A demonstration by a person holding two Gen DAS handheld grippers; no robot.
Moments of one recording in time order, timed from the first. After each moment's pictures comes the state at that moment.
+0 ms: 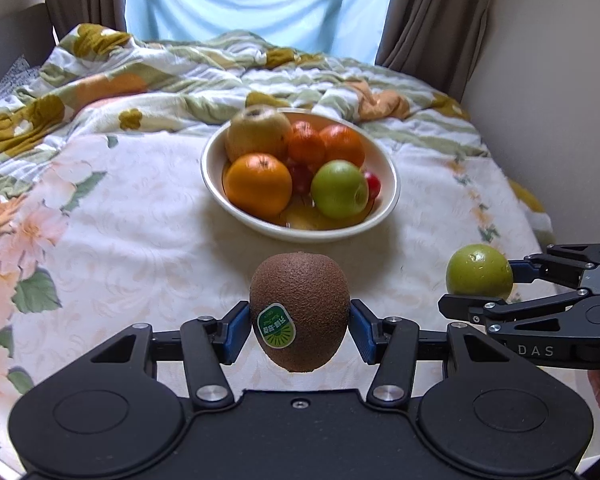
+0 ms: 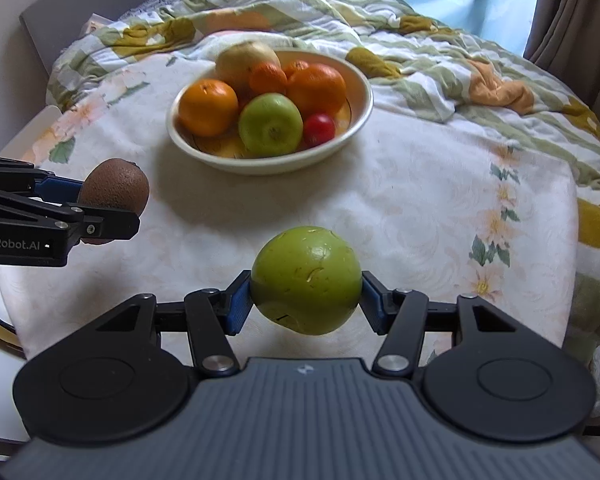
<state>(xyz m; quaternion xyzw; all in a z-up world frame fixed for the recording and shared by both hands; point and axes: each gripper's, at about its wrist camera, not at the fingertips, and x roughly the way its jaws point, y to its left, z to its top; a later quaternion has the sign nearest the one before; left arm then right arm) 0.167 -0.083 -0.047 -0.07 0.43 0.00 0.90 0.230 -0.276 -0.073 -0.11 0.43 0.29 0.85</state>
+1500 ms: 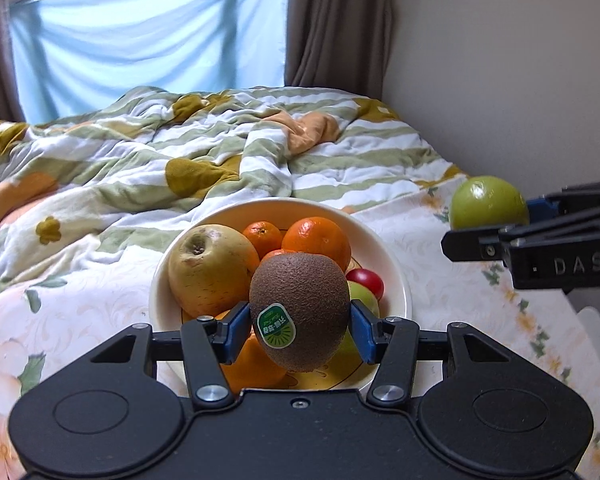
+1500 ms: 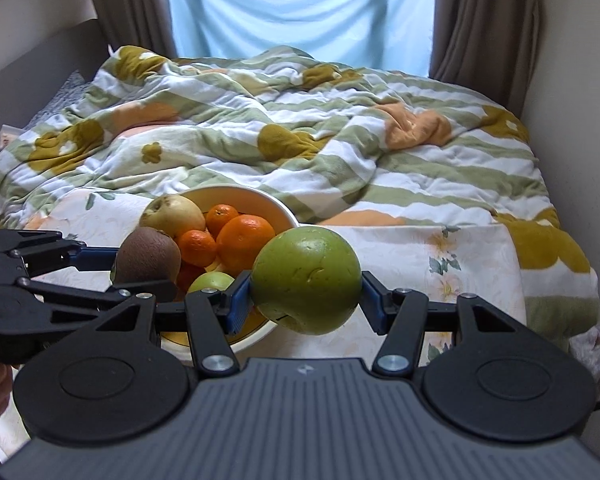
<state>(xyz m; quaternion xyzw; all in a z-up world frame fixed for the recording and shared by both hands) 0.279 -0.063 -0.053 0.04 0.39 -0.15 0.91 0.300 -0.244 -0.017 -0.03 0.39 0.14 0.91</state>
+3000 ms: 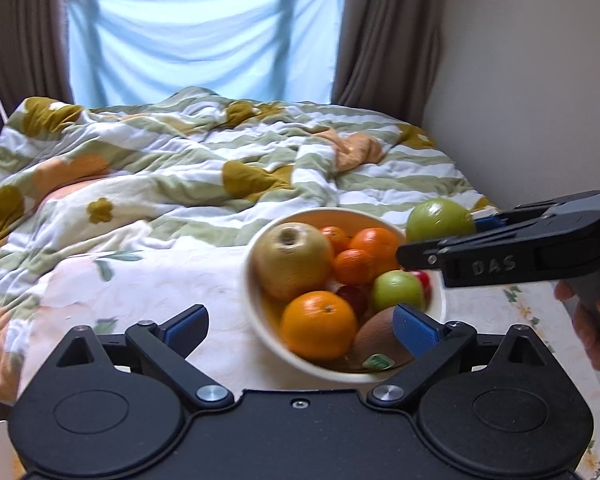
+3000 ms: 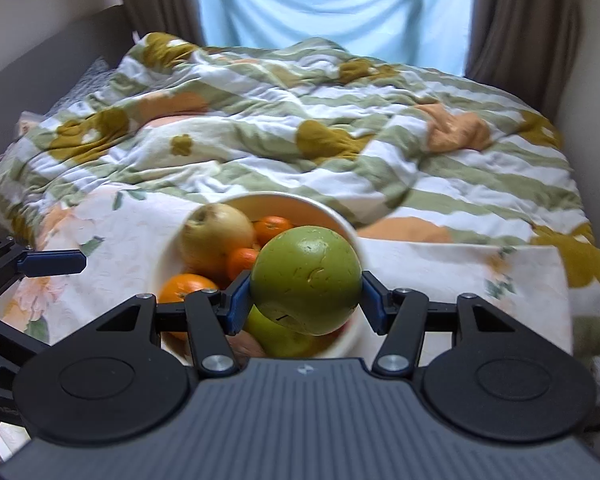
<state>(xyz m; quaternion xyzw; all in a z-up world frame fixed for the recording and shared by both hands) 0.248 -0.002 -0.025 -0.01 0.38 -0.08 0.92 0.320 -0.182 -0.017 -0.04 0.40 0.20 0.89</state>
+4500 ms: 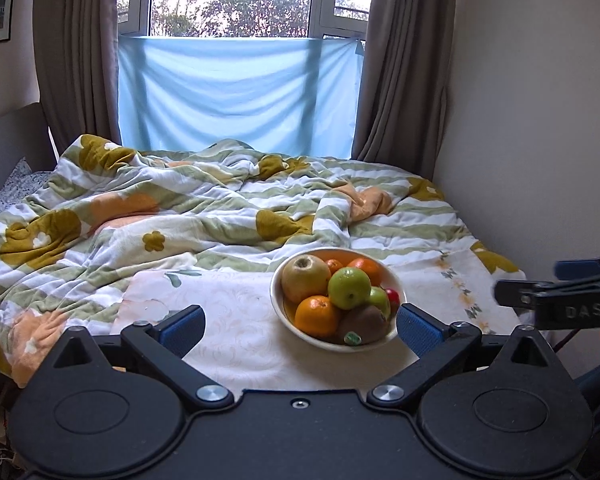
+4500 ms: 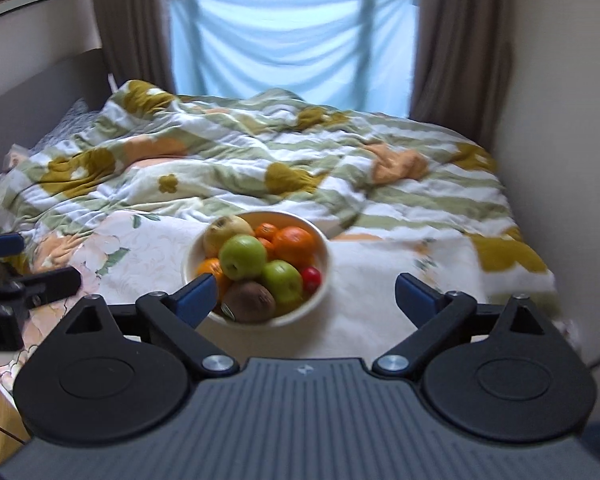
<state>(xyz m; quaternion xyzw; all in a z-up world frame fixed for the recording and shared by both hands) 0.120 0.003 0.063 -0.02 0.31 -0.04 0.95 0.166 -0.221 0.069 -0.03 0.34 0.09 0.94</state>
